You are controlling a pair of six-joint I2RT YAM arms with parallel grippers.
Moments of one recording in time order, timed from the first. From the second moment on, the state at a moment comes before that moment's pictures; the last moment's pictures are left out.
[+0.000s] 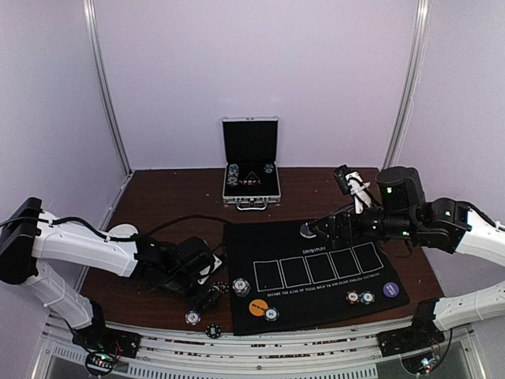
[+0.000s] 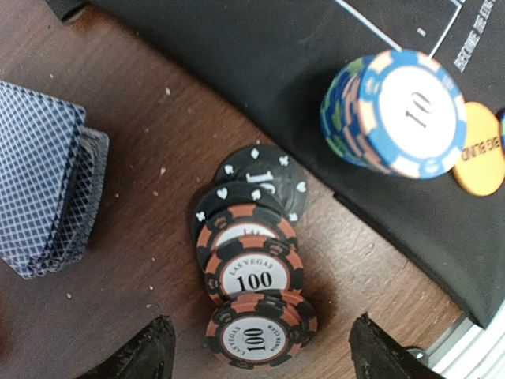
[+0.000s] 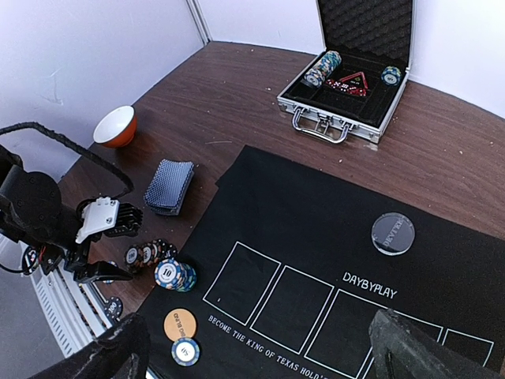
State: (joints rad) left arm -1.10 1.47 0.76 -0.45 -0.10 -0.32; right arm 0.91 0.97 0.91 -0.46 0.11 0.31
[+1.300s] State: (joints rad) left arm -1.11 1.46 0.79 -0.65 -0.11 -0.36; right arm 0.91 0.98 0.92 -0.47 0.09 0.31
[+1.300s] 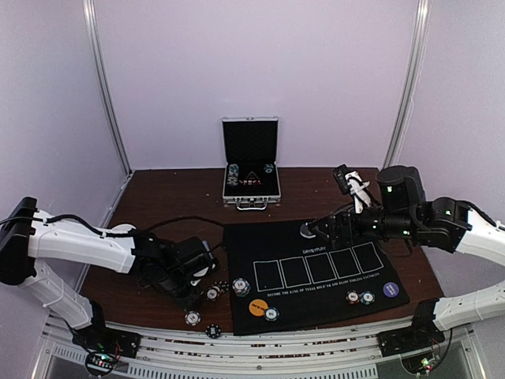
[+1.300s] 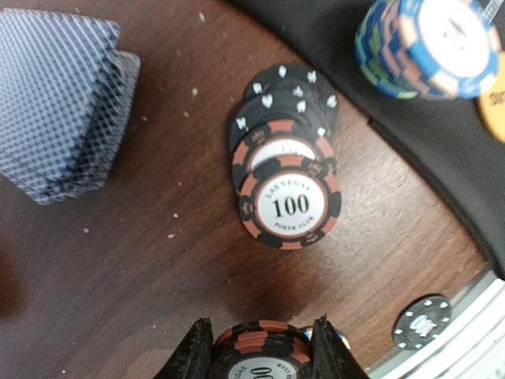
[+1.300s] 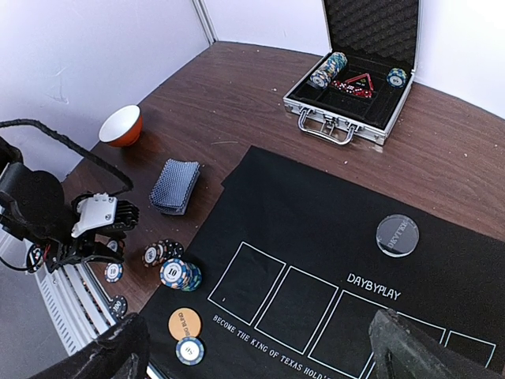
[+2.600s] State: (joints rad) left arm -1.38 2.42 2.05 -0.89 -0.12 -0.05; right arm 0.62 0.91 0.96 -0.72 0.17 0.50
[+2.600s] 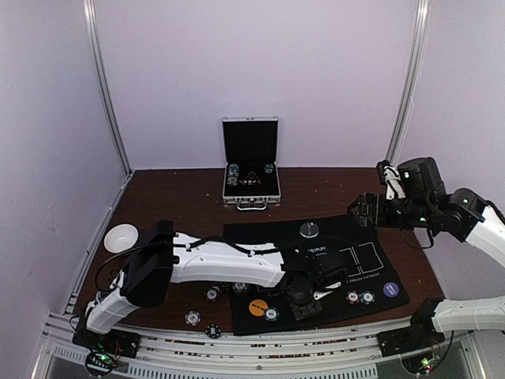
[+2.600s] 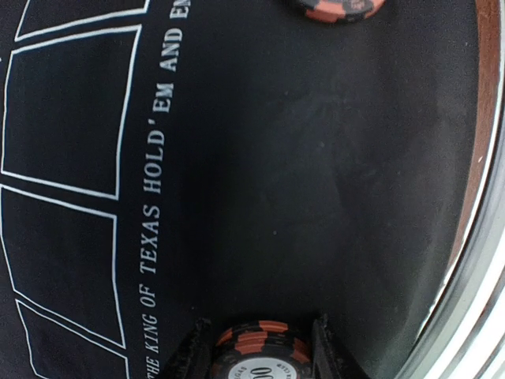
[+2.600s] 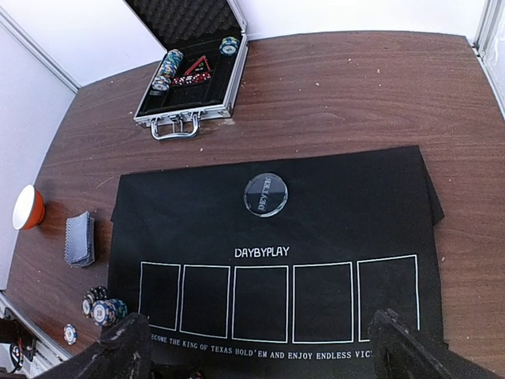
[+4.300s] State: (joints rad) left arm -0.90 1.20 0.99 -0.73 -0.10 -0.30; right arm 1.14 1.62 0.99 -0.72 0.10 0.60
